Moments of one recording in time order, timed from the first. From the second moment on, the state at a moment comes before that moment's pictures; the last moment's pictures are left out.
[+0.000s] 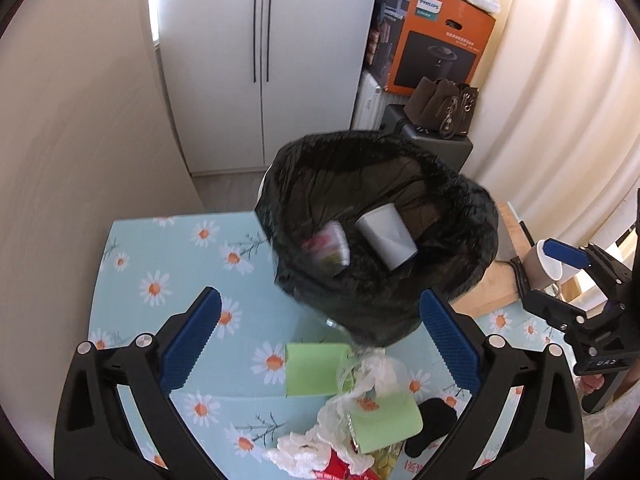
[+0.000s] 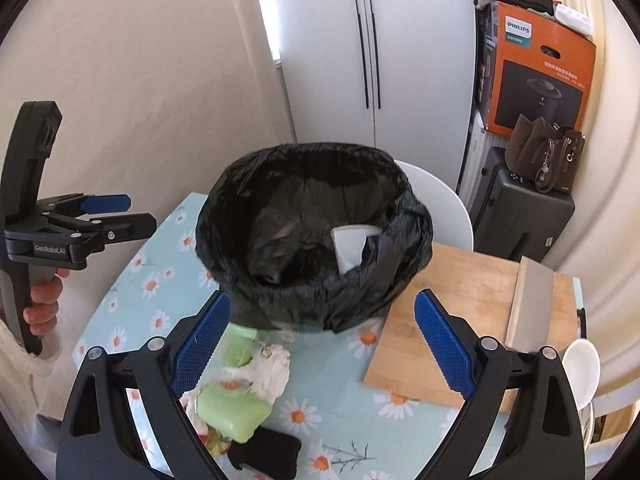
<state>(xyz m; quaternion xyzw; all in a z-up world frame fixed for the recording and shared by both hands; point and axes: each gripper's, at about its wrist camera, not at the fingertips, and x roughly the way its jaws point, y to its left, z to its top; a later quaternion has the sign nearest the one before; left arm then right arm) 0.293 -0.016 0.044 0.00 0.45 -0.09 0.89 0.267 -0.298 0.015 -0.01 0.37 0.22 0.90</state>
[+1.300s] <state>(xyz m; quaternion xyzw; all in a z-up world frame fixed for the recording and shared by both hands) 0.261 -0.008 -0.085 -0.01 0.55 -0.12 0.82 0.152 -0.274 -0.100 -0.02 0.52 0.21 0.83</state>
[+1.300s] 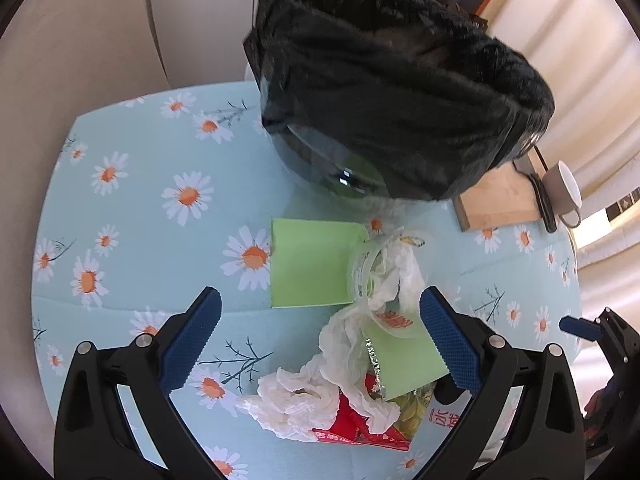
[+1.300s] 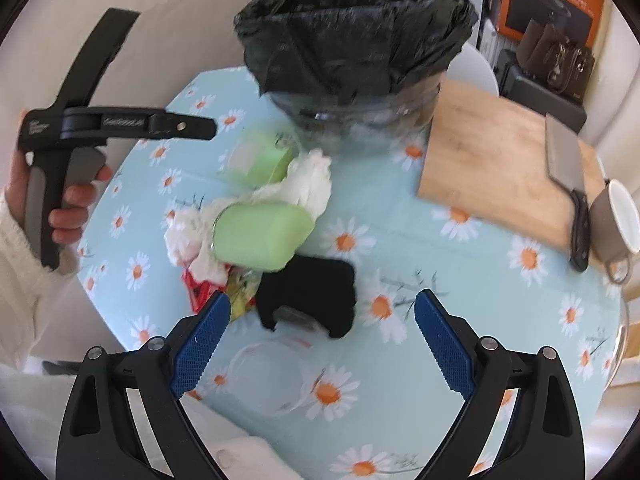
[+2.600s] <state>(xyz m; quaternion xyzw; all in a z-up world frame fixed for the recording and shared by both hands) 0.277 -0.030 -0.127 0.04 0.62 -0.14 0.77 0.125 -0.267 -0.134 -0.01 0.57 0.23 0.79</state>
